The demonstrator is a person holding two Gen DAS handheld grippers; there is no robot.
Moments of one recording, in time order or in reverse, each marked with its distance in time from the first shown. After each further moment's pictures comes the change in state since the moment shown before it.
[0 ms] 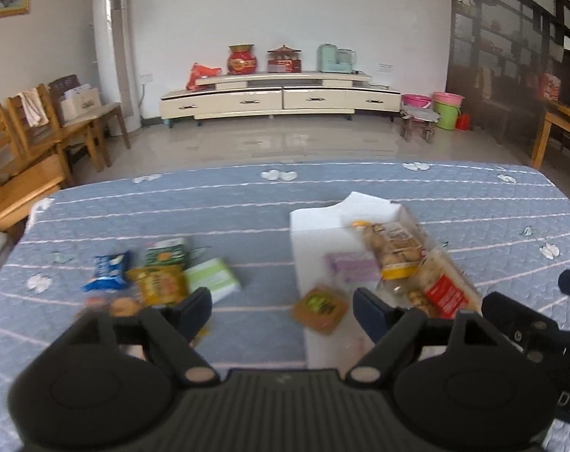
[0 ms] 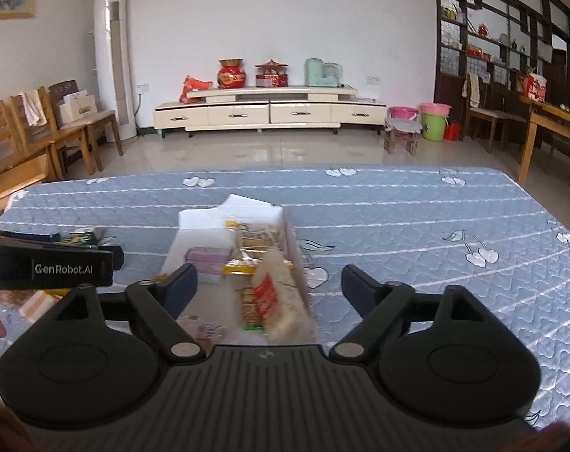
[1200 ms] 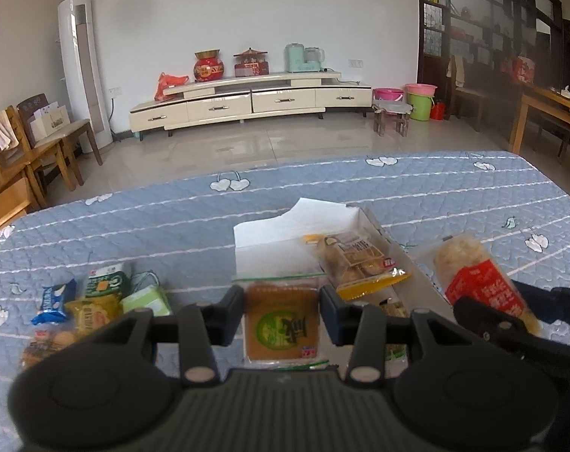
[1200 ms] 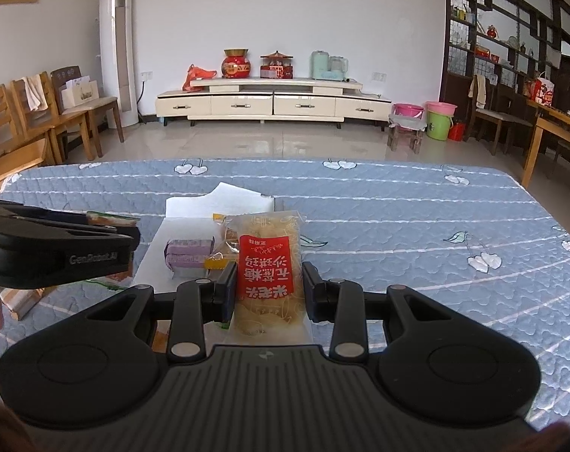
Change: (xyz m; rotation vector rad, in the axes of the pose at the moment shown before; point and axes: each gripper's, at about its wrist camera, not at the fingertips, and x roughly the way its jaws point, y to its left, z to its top) left arm 0.043 -0.055 0.014 0.075 -0.008 -0.070; right arm 0.050 -0.014 -0.004 -0.026 0.037 -0.005
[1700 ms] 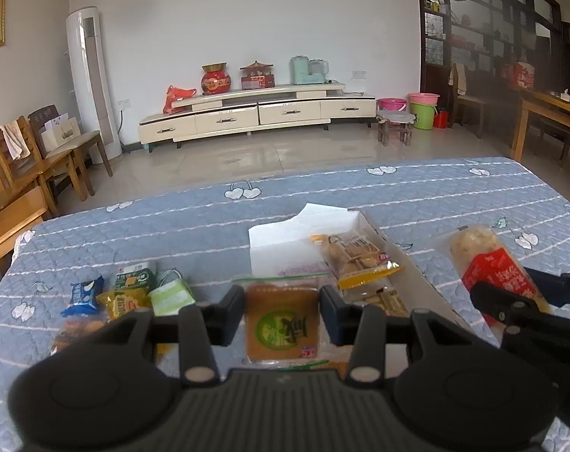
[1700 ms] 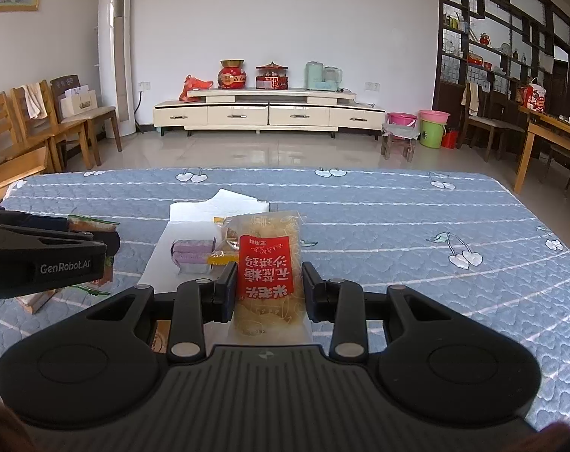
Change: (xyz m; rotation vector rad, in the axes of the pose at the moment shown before) left arm -0.041 0.004 -0.012 0.009 -0.042 0.027; right arm -0.021 0.004 -0.006 0.004 -0.046 -0.020
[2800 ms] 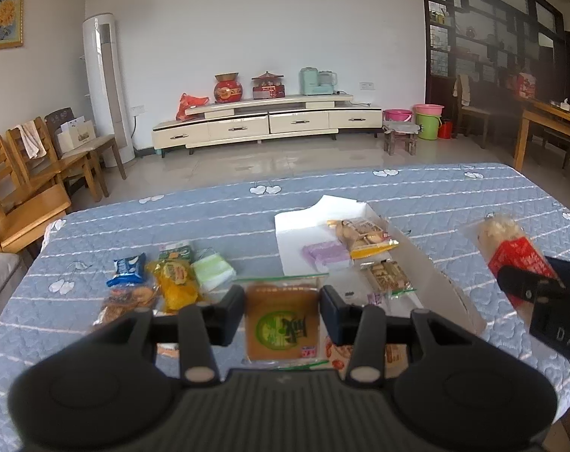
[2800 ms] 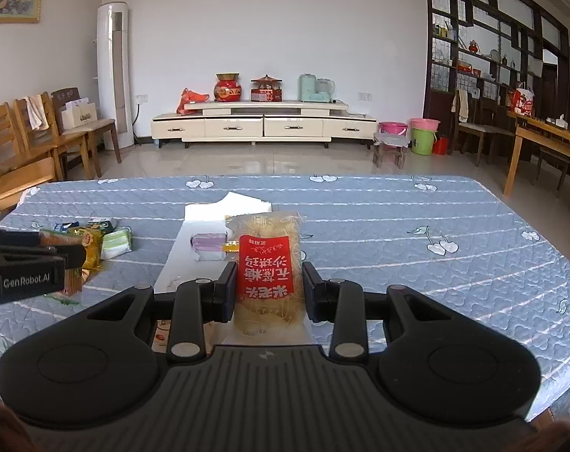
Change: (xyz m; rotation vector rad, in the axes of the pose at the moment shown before) left arm -0.068 0.024 -0.033 -0.014 -0.036 0.020; right arm -0.039 0.011 -0.007 0.017 -0.037 -0.013
